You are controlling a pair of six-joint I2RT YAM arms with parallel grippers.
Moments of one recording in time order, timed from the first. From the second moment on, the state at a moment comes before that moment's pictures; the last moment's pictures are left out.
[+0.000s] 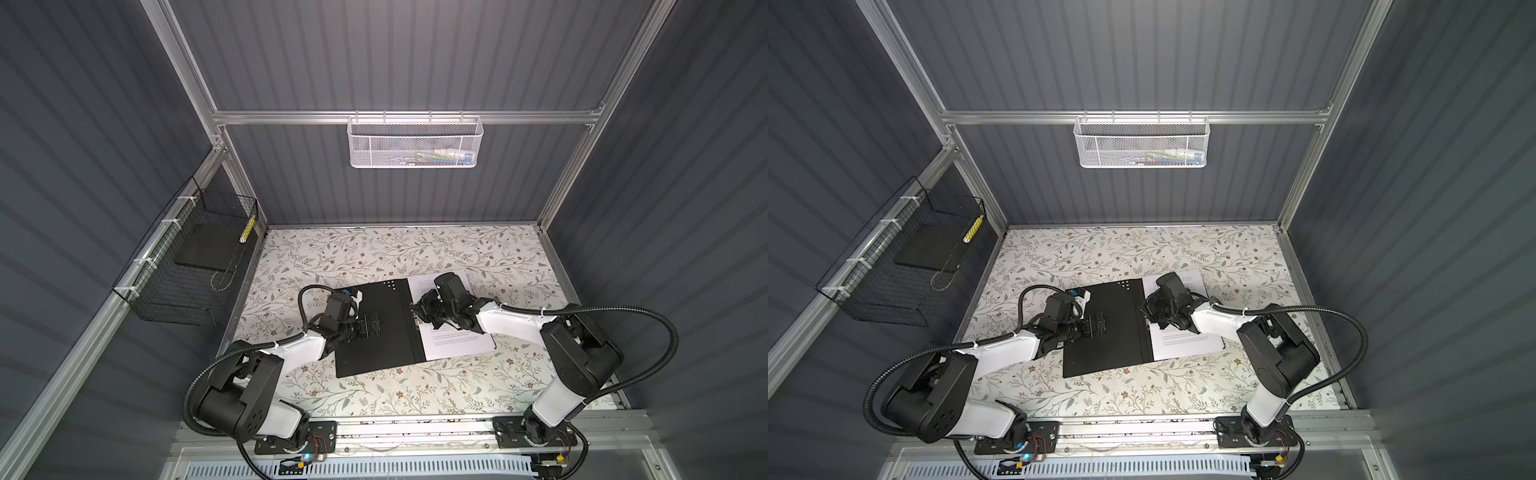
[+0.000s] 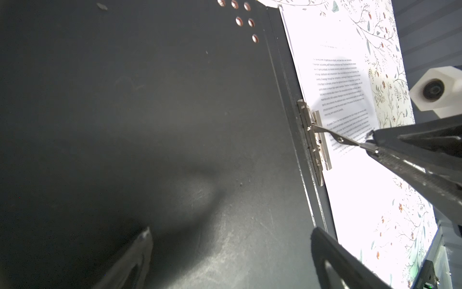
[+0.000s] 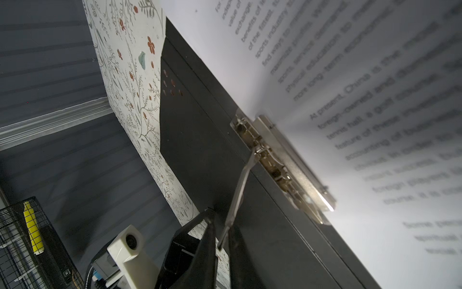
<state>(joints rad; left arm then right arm) -0.46 1.43 0.53 0.09 0.30 -0.51 0.65 1.68 0.88 0.05 -0.24 1.53</state>
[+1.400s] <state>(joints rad) -0.47 1.57 0.65 0.09 0.17 -0.56 0.64 1.61 0.69 0.16 -0.16 1.27</state>
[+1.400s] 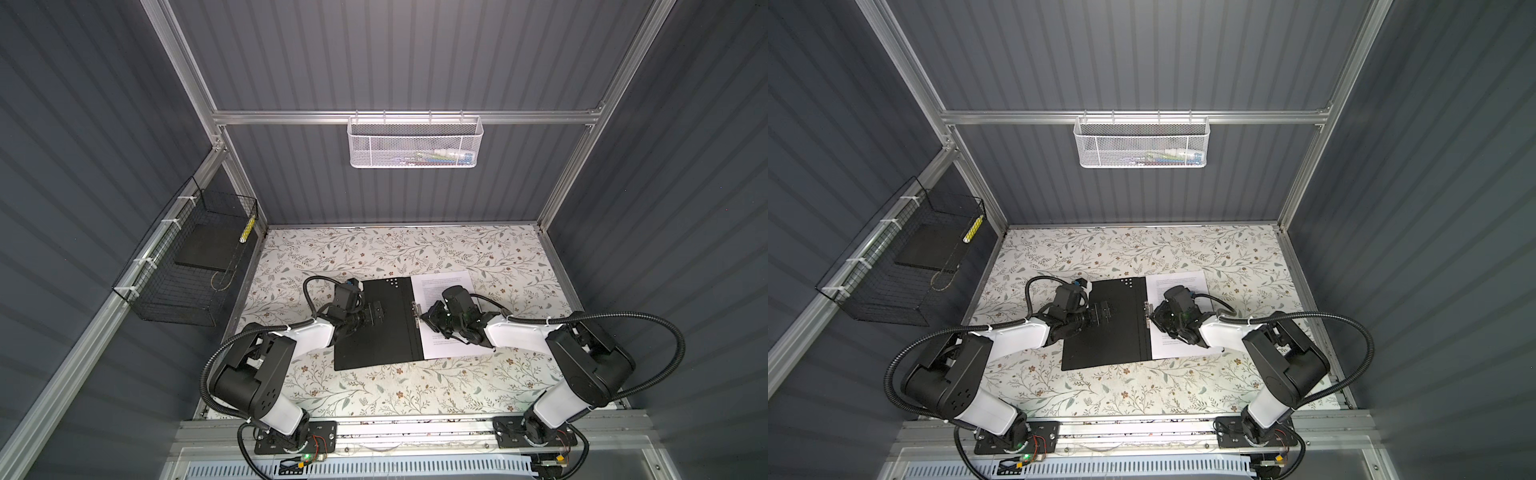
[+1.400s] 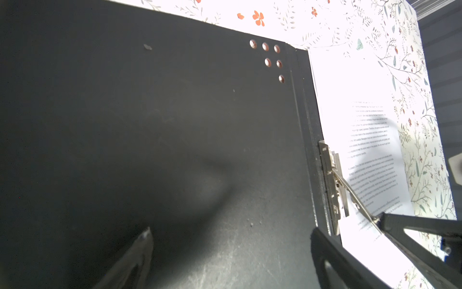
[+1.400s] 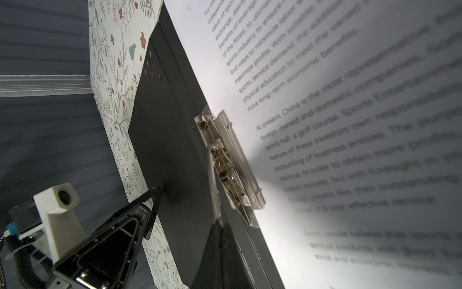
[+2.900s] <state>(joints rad) -0.47 1.57 0.66 0.09 0.17 -0.56 0.68 1.66 0.71 0.15 -0.05 1.23</state>
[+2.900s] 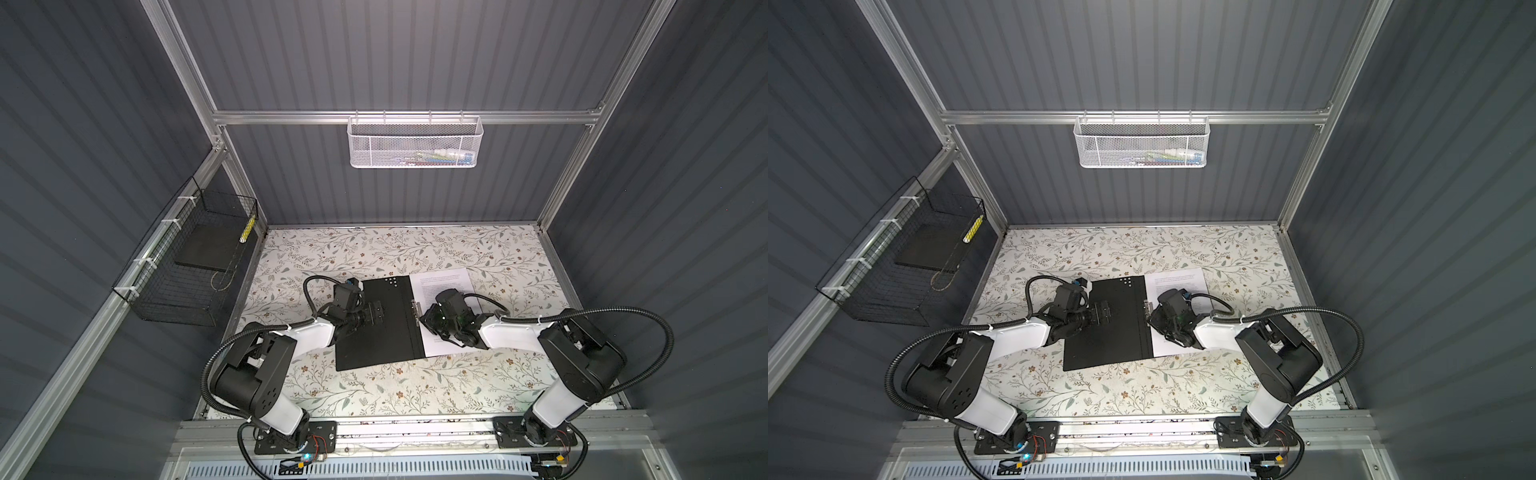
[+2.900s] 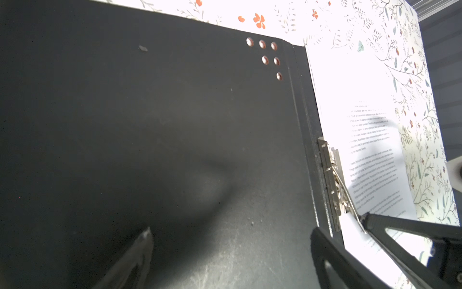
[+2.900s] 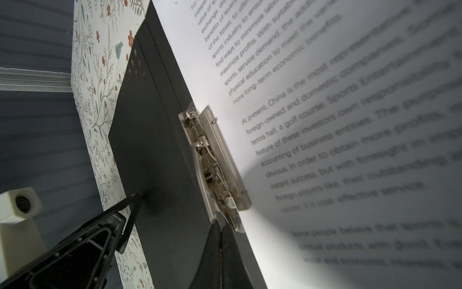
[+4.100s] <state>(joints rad) -0.47 1.57 0.65 0.10 0.16 -0.56 0.72 1.75 0.78 0.13 0.04 1.18</state>
